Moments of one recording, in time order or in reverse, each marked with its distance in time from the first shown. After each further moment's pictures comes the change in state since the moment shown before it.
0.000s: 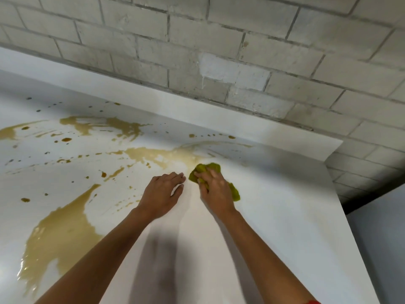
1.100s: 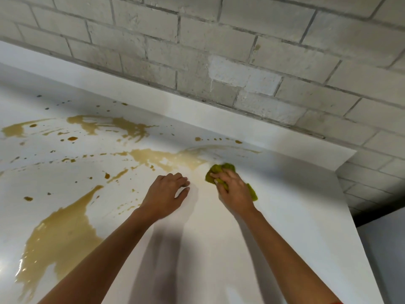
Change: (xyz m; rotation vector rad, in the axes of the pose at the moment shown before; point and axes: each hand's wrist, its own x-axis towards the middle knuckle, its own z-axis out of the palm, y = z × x) left_hand 0.010 -0.001 -0.005 0.020 0.057 0.044; right_hand 0.017 0.040 -0.017 0.019 -0.062 0.002
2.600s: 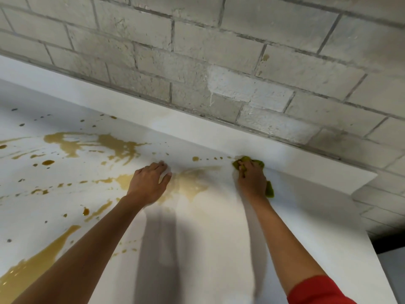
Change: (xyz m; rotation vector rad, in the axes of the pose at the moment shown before) left_hand 0.103 -0.071 -0.003 0.063 -0.111 -0.292; right_hand 0.123 0.067 -0.001 -0.174 0.128 0.401
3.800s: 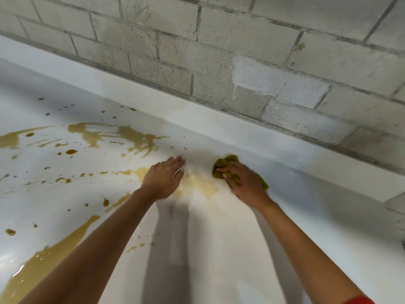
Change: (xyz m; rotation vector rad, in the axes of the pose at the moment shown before) left_hand -0.003 -0.012 -0.002 -0.069 -0.042 0.057; right_hand -0.027 -0.038 0.014 0.217 -0.288 -0.476
